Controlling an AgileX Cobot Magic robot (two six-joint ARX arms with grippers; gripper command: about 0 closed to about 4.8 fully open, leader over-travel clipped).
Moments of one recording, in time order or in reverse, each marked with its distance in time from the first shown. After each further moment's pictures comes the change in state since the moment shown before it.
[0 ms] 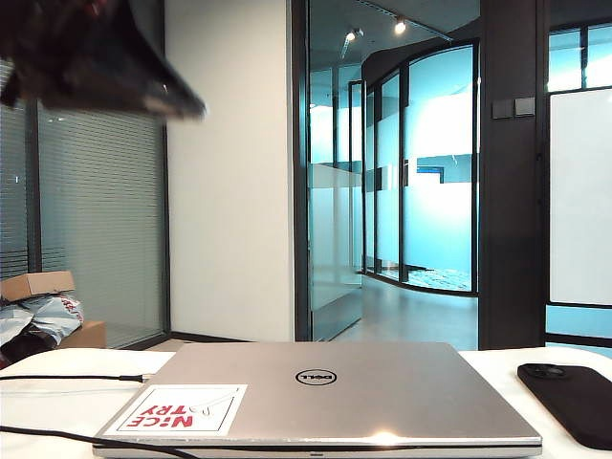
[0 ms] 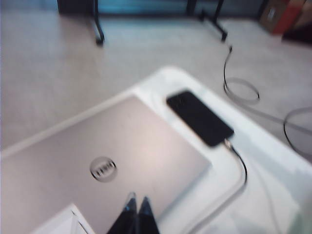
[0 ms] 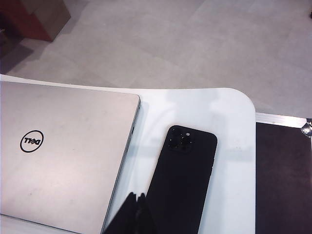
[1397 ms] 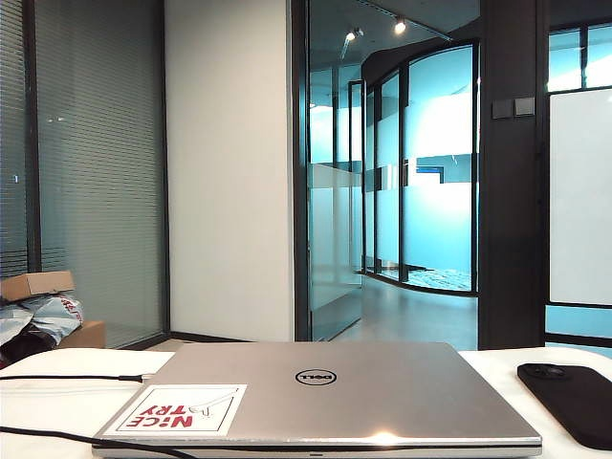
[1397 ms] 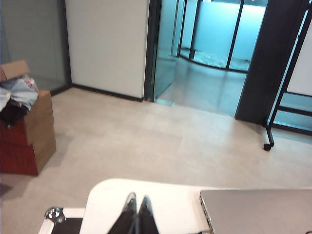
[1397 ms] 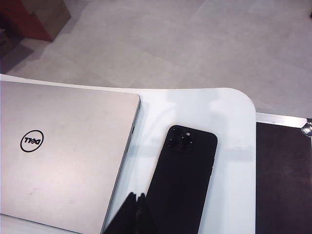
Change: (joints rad) left arm 0.710 -0.791 -0.478 0.039 -0.004 0.025; right arm 0.000 0.000 0.000 0.000 0.001 0.000
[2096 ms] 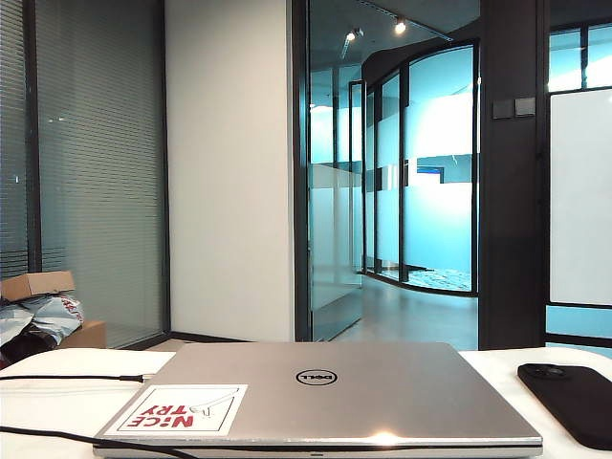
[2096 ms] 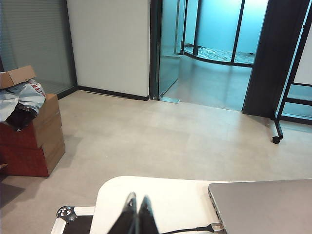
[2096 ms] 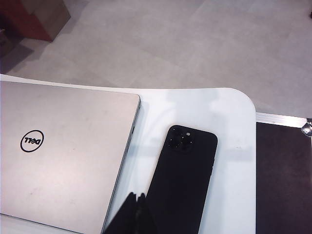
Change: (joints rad) left arm 0.005 -0.033 0.000 -0.045 0.000 0.054; right arm 0.000 0.001 0.000 0.000 0.000 0.000
